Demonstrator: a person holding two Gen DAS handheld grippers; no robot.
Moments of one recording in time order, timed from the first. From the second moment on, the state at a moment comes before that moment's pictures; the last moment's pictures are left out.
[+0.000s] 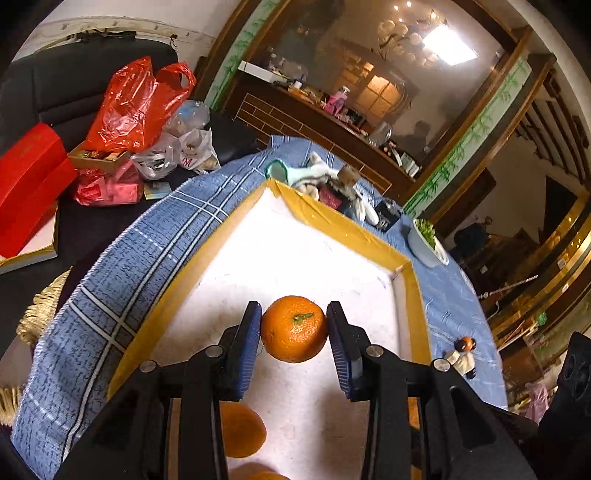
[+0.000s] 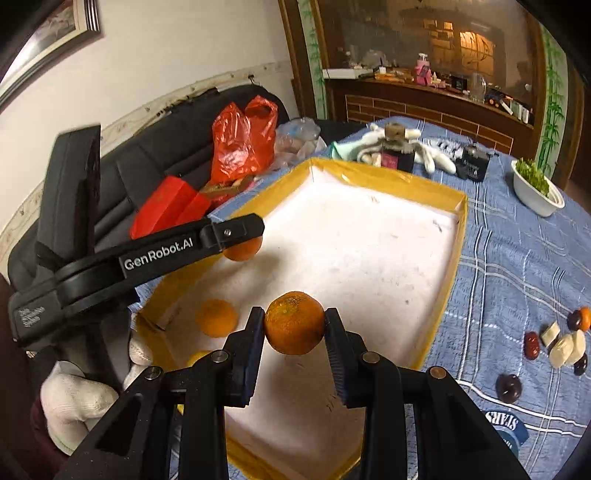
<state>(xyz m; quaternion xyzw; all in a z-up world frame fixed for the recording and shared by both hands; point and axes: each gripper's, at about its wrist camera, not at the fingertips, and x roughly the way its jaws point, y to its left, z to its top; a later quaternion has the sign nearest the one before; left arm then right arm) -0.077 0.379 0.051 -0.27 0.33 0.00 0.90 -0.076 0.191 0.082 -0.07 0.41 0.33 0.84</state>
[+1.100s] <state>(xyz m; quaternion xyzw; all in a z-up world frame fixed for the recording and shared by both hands) -0.126 0.290 0.118 -0.23 0.31 -0.03 0.92 -0.131 0.072 0.108 0.02 0.37 0.28 0.89</state>
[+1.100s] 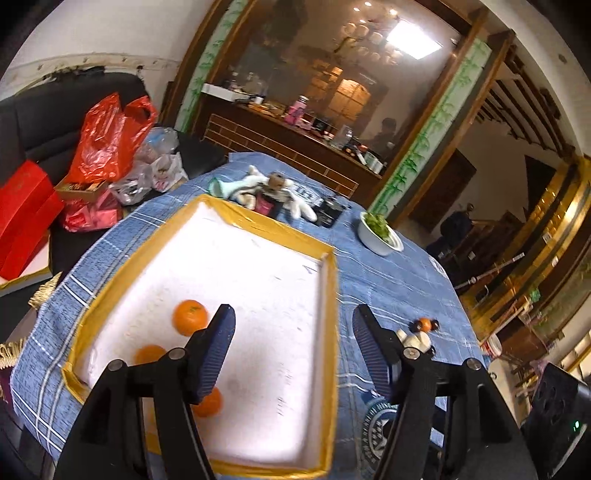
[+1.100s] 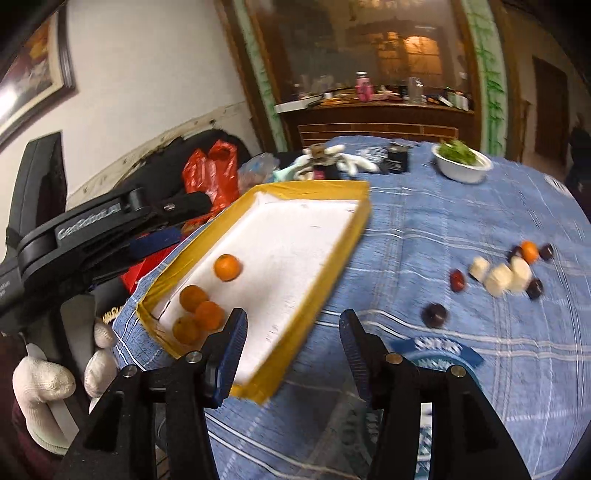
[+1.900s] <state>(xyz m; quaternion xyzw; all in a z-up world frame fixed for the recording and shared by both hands) -0.094 0.161 0.096 -0.11 0.39 -0.13 0.91 -0.088 -0.152 0.057 0.18 0.42 0.13 0.88</state>
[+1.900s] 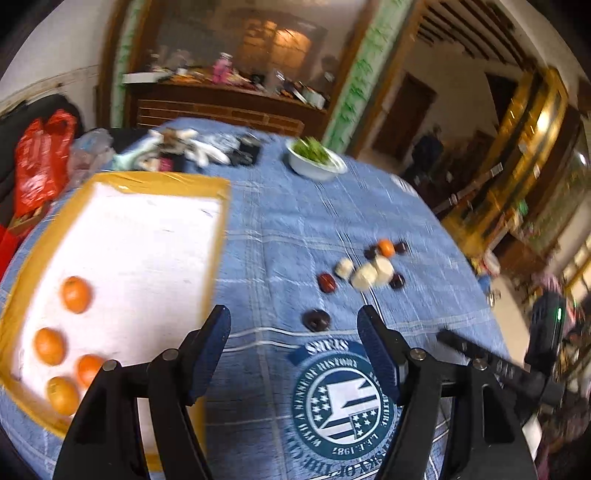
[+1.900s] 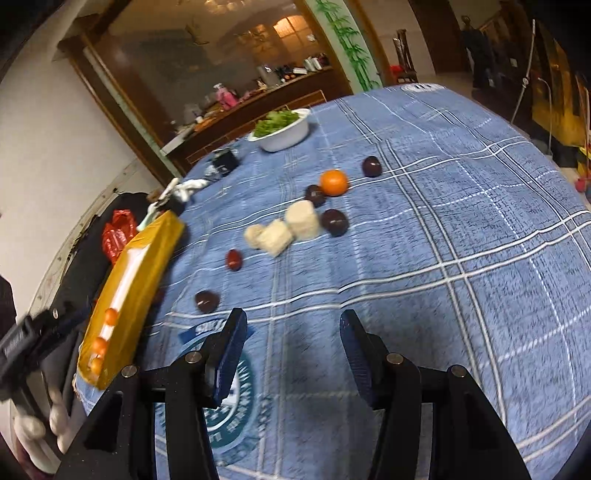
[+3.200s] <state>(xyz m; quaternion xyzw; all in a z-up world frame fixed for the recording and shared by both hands) -0.053 0.108 0.044 -0.05 0.43 -0.16 0.89 0.001 -0.092 0.039 0.19 0.45 0.14 0.86</state>
